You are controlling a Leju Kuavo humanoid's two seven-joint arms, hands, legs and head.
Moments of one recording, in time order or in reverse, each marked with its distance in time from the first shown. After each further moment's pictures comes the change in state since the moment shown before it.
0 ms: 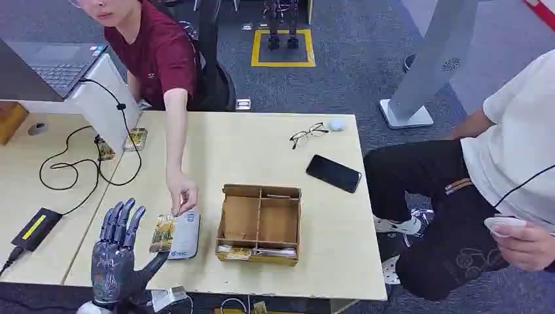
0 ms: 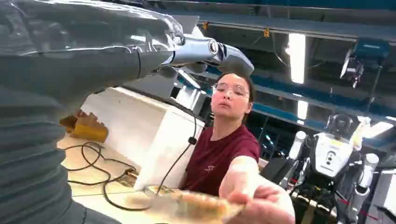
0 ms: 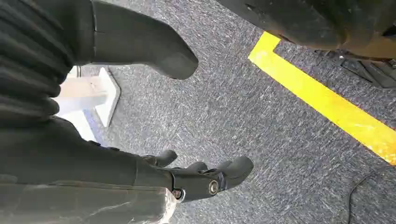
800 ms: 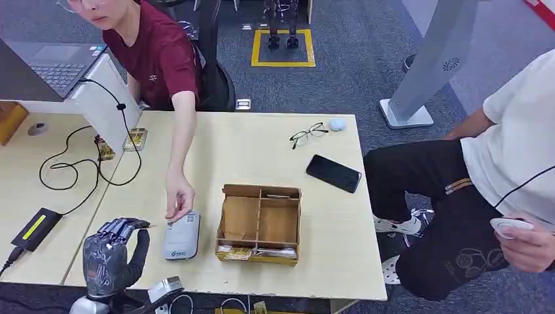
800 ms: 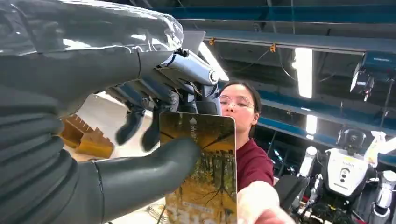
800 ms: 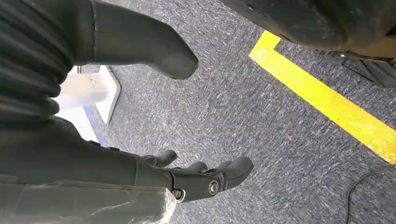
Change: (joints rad) left arm -0.034 -0.062 0.098 0.009 0.005 0.000 -0.057; right arm 0.000 0.000 -0.002 0.000 0.016 -0.003 0.000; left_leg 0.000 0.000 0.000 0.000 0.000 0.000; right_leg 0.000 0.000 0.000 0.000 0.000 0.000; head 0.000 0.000
